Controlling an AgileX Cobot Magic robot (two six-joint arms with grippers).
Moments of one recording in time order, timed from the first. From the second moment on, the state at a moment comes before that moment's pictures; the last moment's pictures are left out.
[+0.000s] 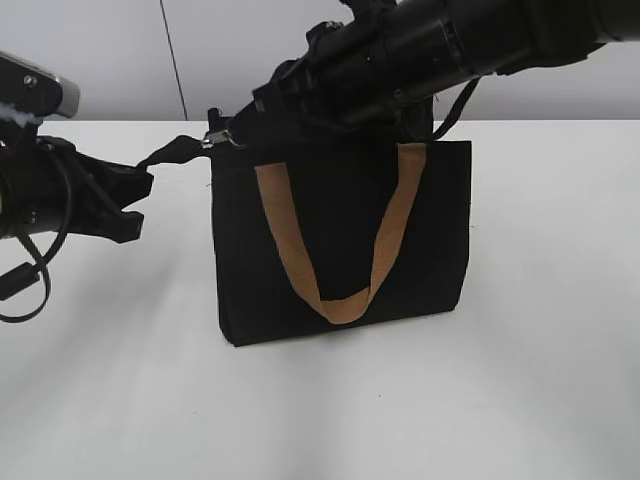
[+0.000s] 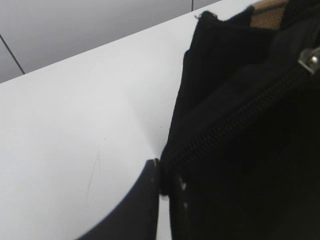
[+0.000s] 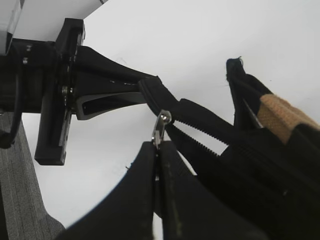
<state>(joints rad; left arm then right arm) -0.32 1.46 -0.58 0.55 -0.33 -0.25 0.48 1.78 -1.28 1.18 0.61 -1.09</state>
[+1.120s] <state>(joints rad) -0.33 1.46 -0.58 0.55 -0.24 -0.25 0.07 1.78 -1.28 0.99 0.77 -0.96</state>
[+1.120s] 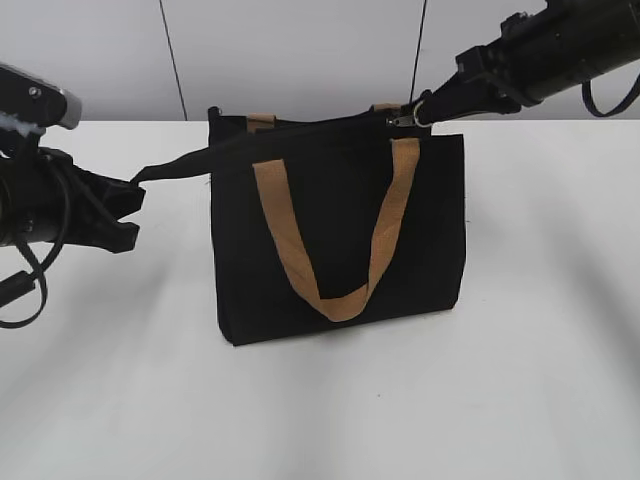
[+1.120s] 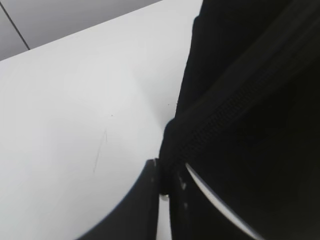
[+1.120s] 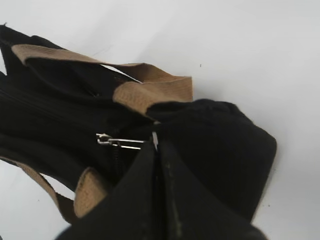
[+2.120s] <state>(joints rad) -0.43 1.25 -0.58 0.32 0.05 -0.46 0.08 1.64 -1.28 0.92 0.84 -0.94</state>
